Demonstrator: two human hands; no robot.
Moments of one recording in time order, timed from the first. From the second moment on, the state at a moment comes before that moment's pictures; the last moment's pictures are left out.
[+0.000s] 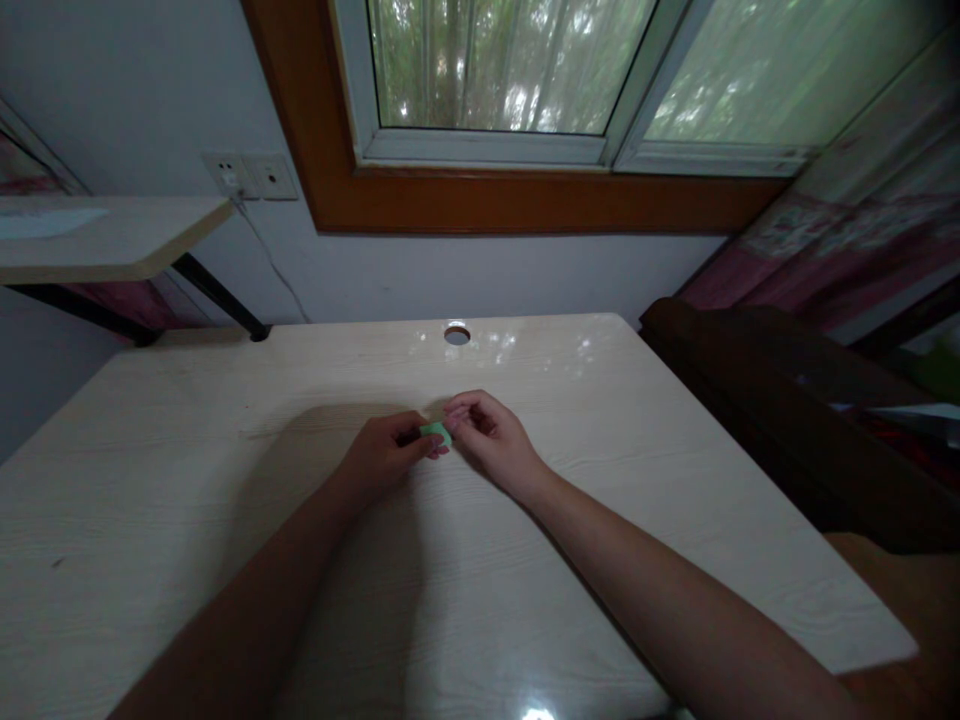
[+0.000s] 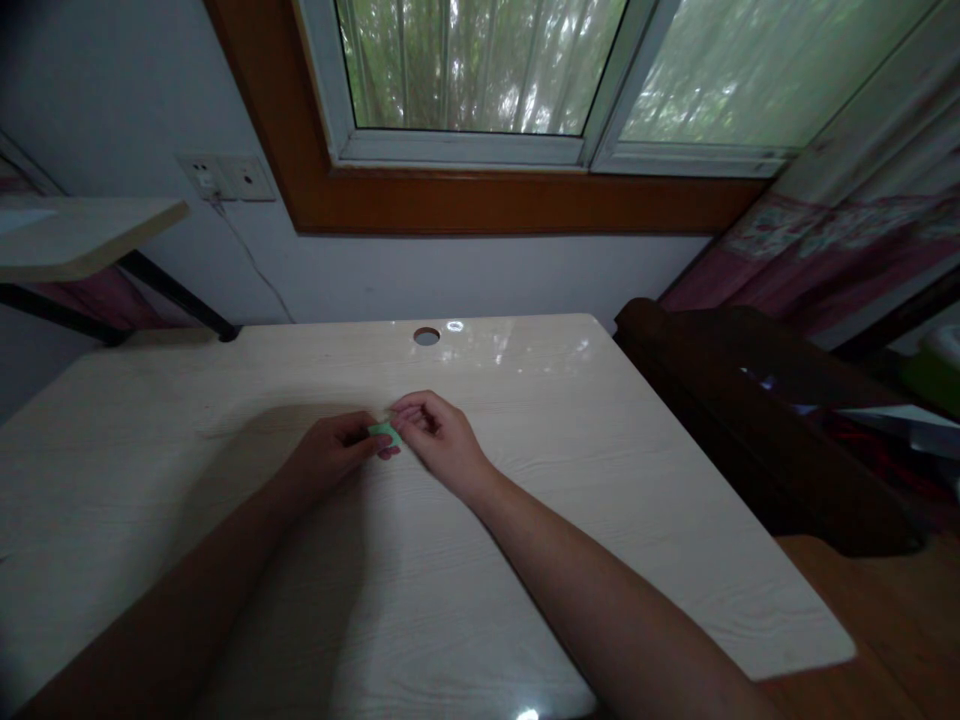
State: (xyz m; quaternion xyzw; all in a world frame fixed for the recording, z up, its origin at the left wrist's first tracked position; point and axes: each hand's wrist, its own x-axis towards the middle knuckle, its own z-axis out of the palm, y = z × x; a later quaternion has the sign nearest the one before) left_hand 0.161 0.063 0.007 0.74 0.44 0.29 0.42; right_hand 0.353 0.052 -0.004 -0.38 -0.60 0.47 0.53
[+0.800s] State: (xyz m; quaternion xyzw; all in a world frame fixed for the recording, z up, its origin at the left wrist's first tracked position) left_hand 0.160 0.065 0.003 0.73 0.45 0.30 0.41; right_hand 0.356 0.052 0.003 -0.42 -0.68 0.38 0.47
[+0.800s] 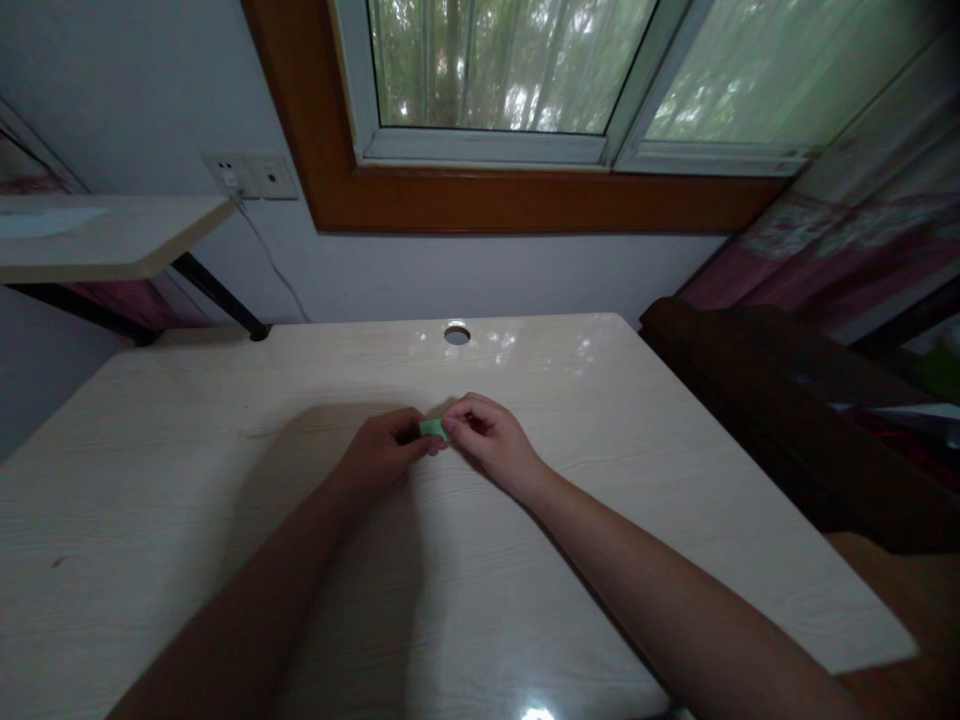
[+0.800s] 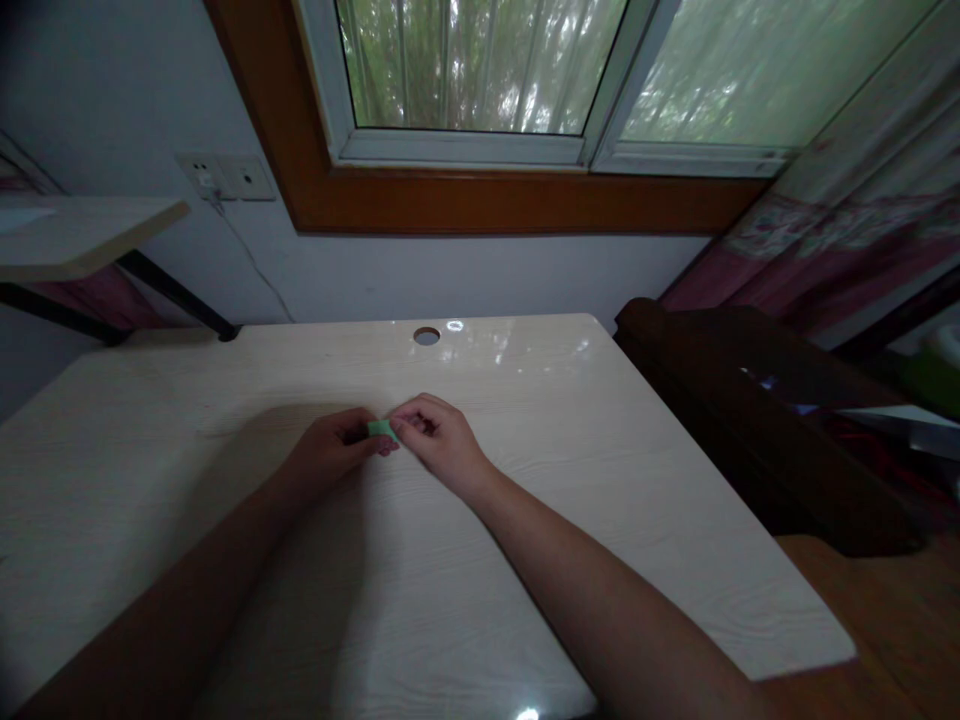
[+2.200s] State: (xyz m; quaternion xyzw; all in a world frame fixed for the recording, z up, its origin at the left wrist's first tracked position) left_hand 0.160 0.064 0.008 0.72 0.42 0.30 0.46; right_hand 0.355 0.052 -0.001 -0.40 -0.65 0.43 0.48
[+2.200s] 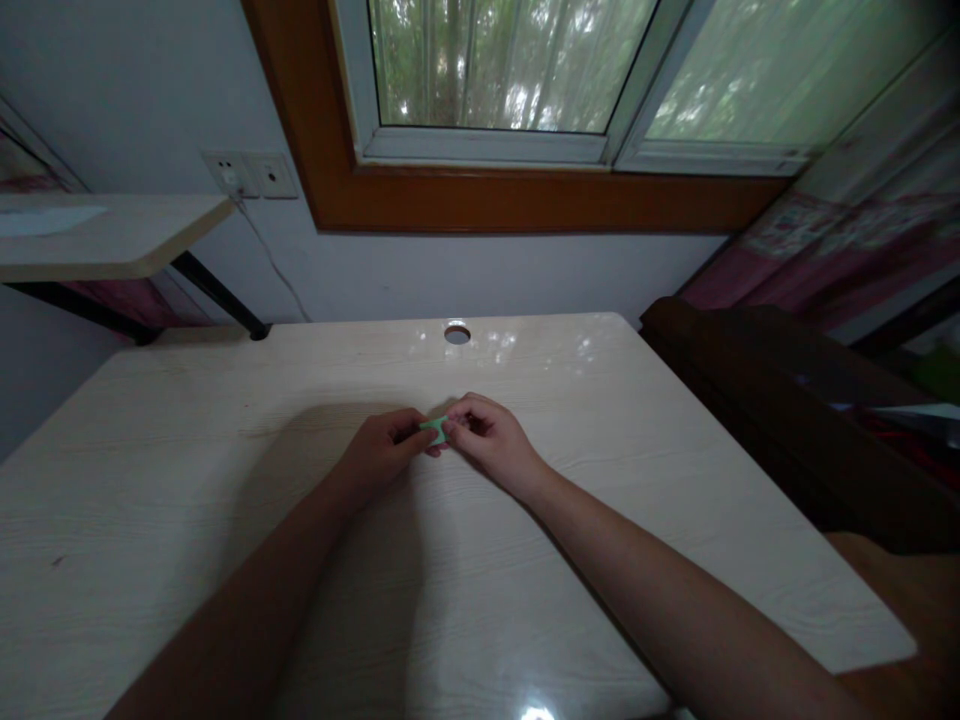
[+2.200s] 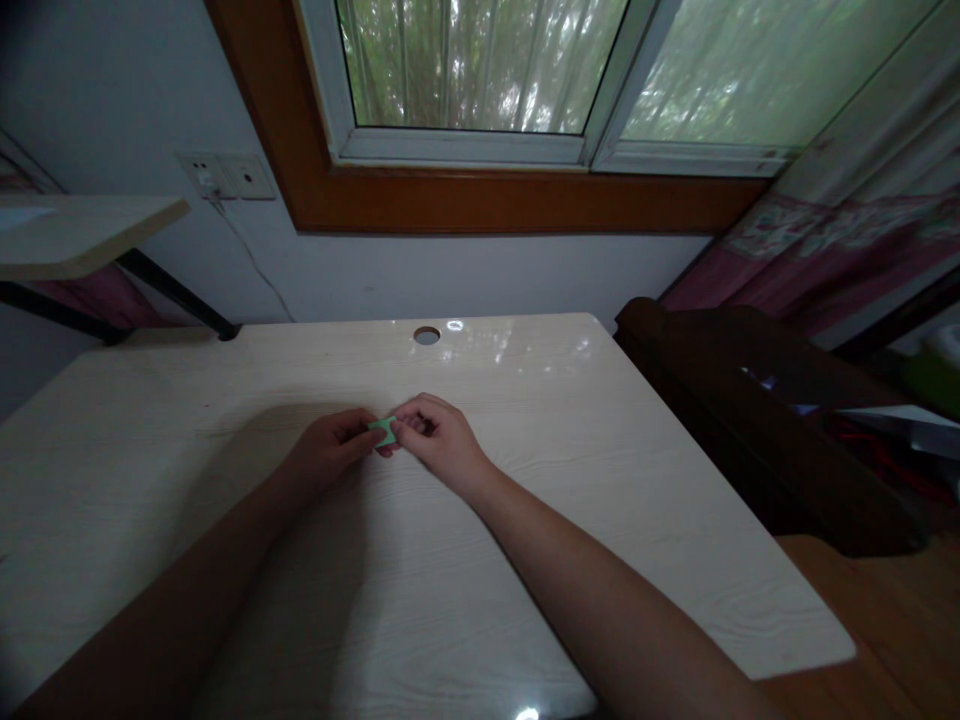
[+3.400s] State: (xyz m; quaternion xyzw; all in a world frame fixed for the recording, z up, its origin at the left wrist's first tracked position) left_hand 0.160 0.062 0.012 0.70 0.44 0.29 0.48; right_hand 0.358 0.054 0.003 -0.43 -0.67 0.40 0.45
